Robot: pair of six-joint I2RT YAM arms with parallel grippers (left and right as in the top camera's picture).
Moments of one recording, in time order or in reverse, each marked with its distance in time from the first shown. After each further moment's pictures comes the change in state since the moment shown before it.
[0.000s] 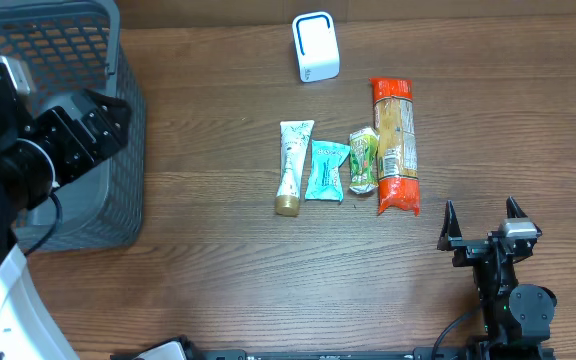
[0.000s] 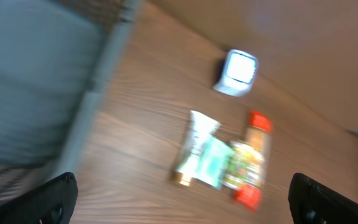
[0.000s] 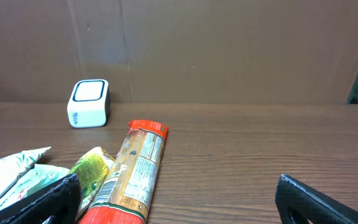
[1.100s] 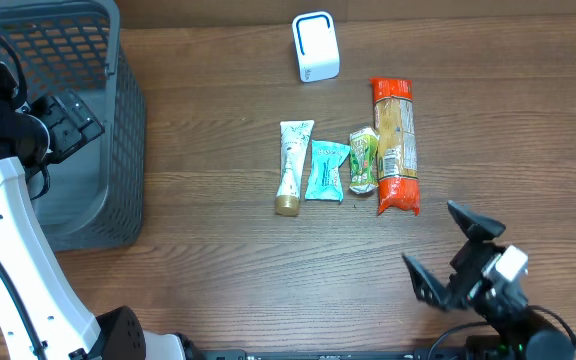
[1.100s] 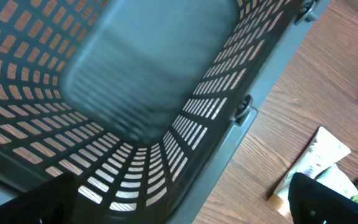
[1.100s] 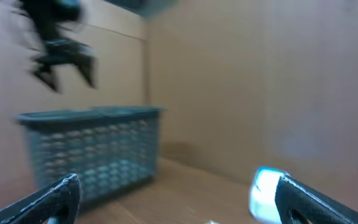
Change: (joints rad) left arm 0.000 0.210 -0.001 -0.072 -0.379 -0.021; right arm 0.000 -0.002 0.000 0.553 -0.722 0.349
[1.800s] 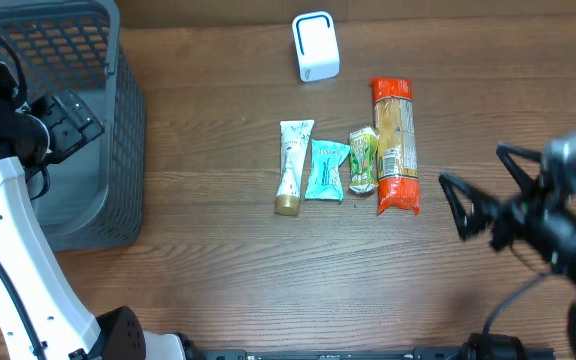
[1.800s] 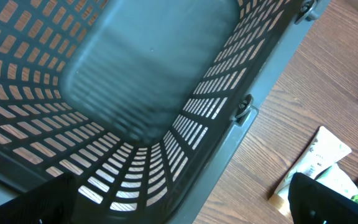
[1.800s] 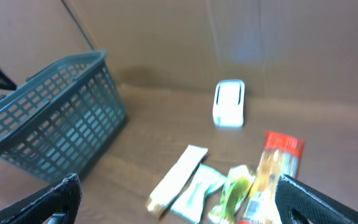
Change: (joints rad) left arm 0.000 0.000 -0.001 0.000 0.000 0.003; right arm -0.103 0.756 1.146 -1.259 0.078 -0.276
